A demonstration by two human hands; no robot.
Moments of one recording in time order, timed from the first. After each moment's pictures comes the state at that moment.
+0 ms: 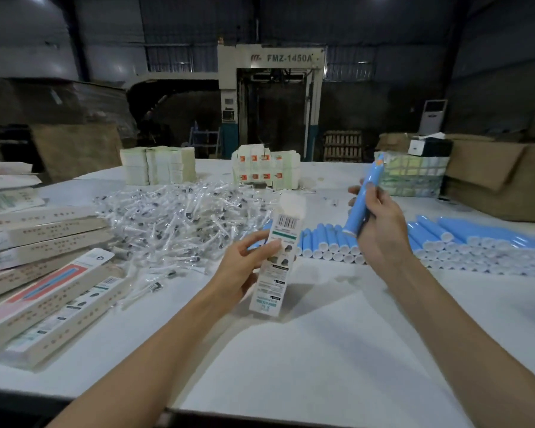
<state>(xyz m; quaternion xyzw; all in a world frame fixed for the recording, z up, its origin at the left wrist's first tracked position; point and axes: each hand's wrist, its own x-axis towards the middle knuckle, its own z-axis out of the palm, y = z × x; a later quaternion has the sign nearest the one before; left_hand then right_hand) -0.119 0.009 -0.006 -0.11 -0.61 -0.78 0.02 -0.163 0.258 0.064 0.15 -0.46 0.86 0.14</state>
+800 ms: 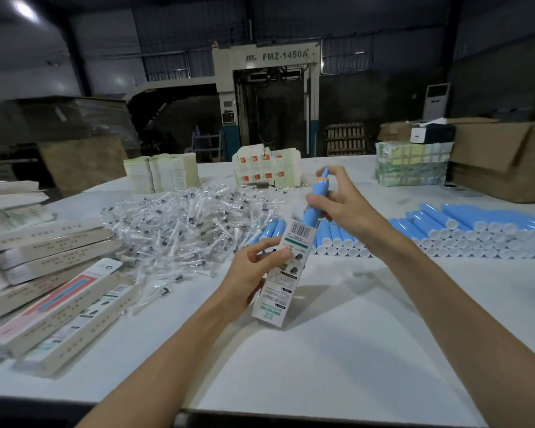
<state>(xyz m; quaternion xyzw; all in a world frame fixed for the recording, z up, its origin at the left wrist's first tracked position) -0.116 0.017 -0.012 -0.14 -0.68 -0.72 0.03 -0.155 0.238 0.085 0.25 -0.76 0.58 0.11</state>
